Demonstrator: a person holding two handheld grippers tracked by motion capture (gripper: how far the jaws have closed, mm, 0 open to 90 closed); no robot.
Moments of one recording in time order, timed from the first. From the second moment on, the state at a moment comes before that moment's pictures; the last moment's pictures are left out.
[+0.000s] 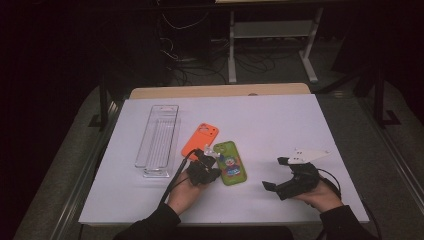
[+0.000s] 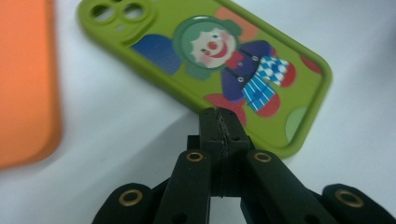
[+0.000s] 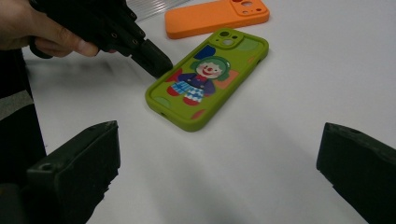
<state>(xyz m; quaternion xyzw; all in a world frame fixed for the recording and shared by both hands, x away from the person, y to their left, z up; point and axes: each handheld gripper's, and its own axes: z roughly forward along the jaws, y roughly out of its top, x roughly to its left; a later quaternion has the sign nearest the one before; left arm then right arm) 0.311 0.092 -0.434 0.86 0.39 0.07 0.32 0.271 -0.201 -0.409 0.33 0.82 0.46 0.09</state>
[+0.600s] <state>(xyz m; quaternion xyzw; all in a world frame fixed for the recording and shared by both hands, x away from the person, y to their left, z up) 0.313 0.107 -0.419 0.87 0.29 0.05 0.40 0.271 -0.202 -0.410 0.33 0.82 0.46 0.09</state>
